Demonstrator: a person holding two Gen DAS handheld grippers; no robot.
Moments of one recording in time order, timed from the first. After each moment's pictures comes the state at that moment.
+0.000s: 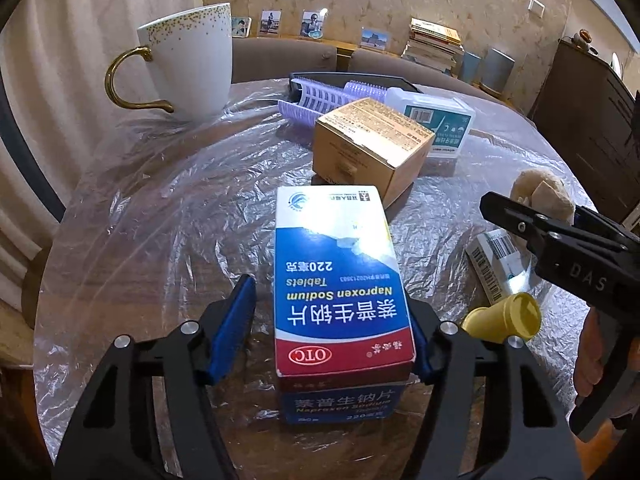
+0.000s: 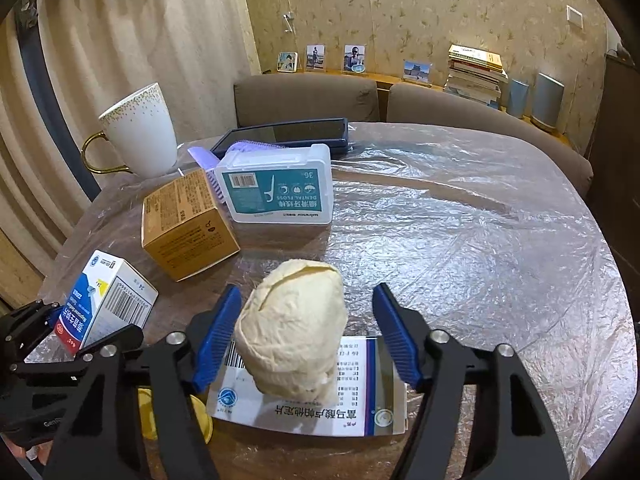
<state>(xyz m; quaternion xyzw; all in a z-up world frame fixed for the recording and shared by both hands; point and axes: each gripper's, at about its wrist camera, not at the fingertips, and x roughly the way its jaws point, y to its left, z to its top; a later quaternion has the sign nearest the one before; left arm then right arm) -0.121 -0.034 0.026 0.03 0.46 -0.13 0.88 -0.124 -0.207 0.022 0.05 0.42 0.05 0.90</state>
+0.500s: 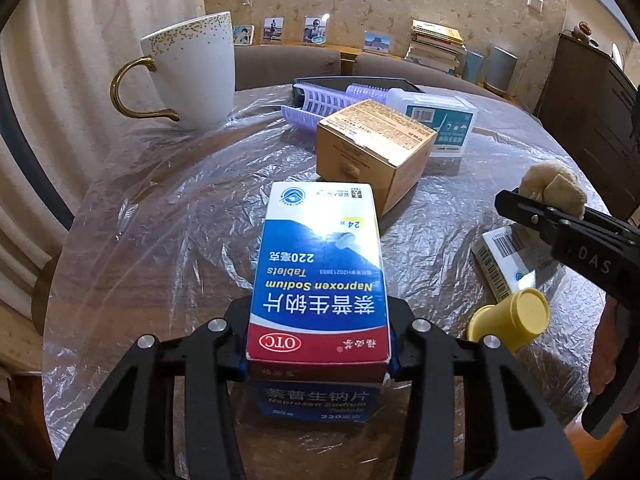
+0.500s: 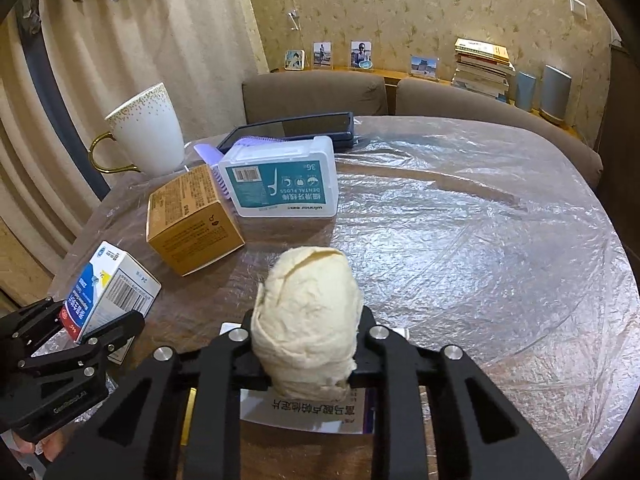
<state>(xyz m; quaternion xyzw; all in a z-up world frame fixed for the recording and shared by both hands) -0.124 -0.037 0.026 0.05 0.45 -0.11 0.88 -0.130 -0.218 0.021 0.07 0.42 0.07 0.90</state>
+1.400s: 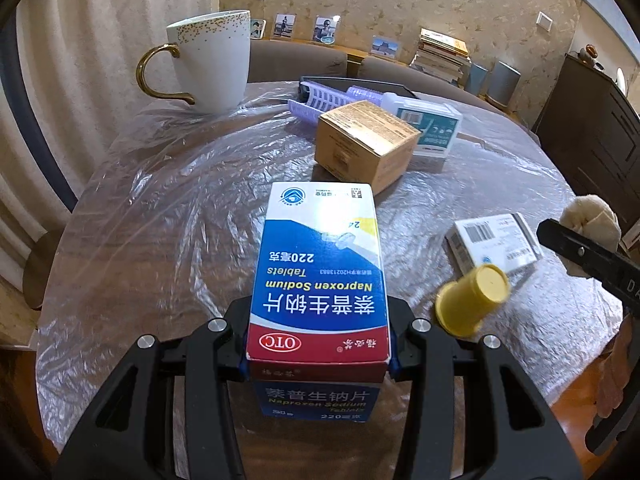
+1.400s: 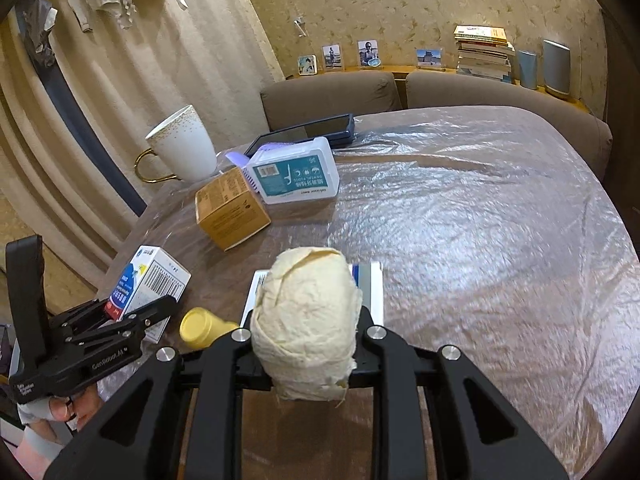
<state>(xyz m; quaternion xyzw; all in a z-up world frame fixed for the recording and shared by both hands) -0.153 -0.029 0.038 0.01 0.46 -0.11 0.88 -0.193 -0.249 0.048 0.13 0.42 0.12 0.89</state>
